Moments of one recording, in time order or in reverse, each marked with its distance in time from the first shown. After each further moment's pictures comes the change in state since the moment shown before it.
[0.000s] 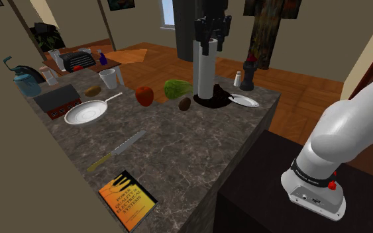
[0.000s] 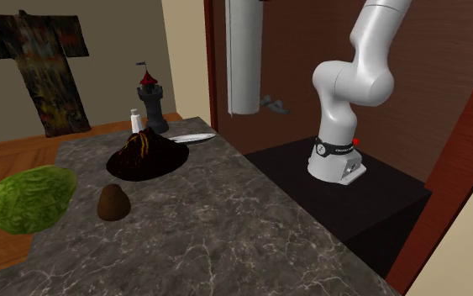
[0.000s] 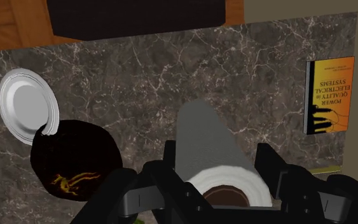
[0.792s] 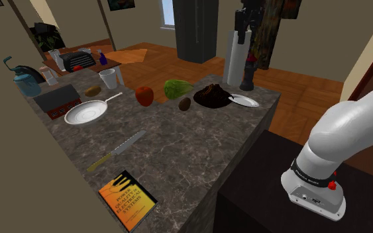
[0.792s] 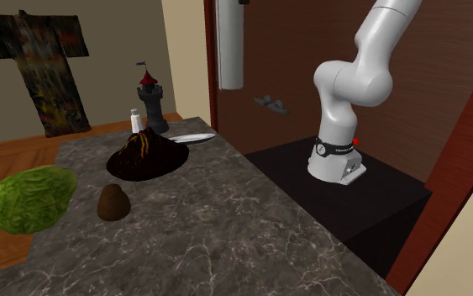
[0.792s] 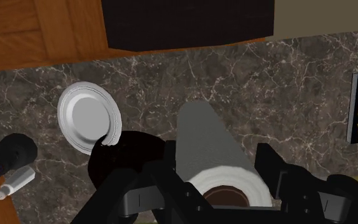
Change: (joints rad) arm -0.078 -0.129 -0.216 -0.097 -0.088 -0.053 -0.290
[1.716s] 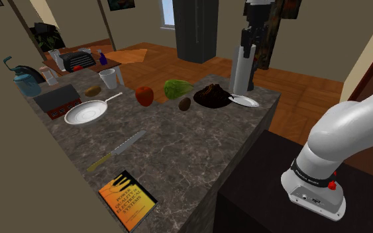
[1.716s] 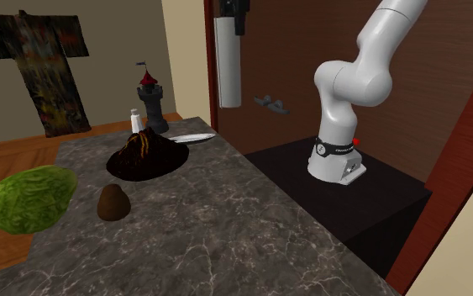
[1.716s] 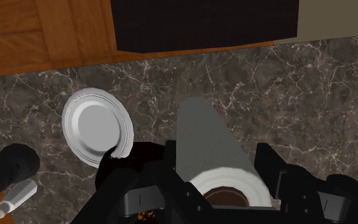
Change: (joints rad) arm -0.023 -0.066 -0.058 -0.205 -0.036 0.136 -0.080
